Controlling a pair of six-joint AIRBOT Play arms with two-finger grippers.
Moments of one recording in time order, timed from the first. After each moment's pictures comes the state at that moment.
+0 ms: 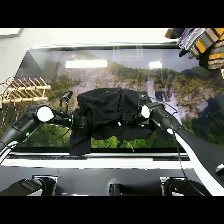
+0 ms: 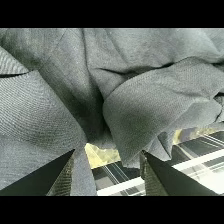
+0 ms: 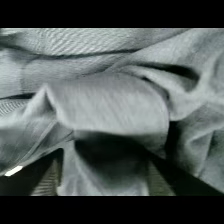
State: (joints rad) left arm -0.40 -1.17 0.93 1.19 -1.02 -1.76; right arm 0.45 -1.42 1.02 -1.39 0.87 2.00
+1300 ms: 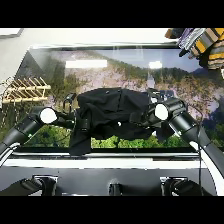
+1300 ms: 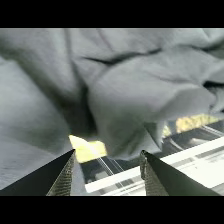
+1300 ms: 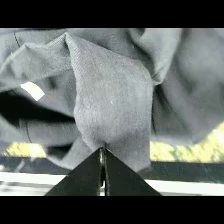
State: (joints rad) left arm -0.47 -1.17 0.93 1.19 -1.02 -1.78; right arm 0.45 -1.13 1.04 -1.44 1.20 2.11
